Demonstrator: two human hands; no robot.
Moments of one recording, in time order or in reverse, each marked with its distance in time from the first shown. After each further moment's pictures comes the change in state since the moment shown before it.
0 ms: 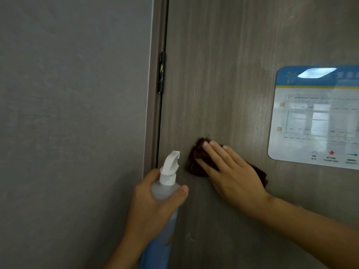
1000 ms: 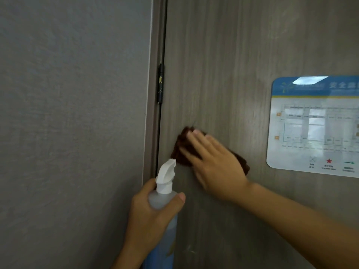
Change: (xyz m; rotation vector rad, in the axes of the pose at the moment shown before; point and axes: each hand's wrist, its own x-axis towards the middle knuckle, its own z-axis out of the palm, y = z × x) left_hand 0.006 -0.007 0.000 -0.092 0.024 -0.020; right_hand 0.061 0.001 -0.009 0.092 0.018 -0.019
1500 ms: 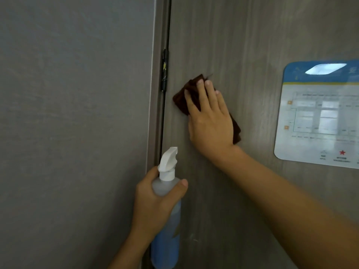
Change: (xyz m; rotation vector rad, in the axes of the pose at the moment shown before) left_hand 0.002 -0.004 0.004 0.026 0.073 0.012; right_hand 0.079 0.003 -0.009 0.035 0.191 0.381
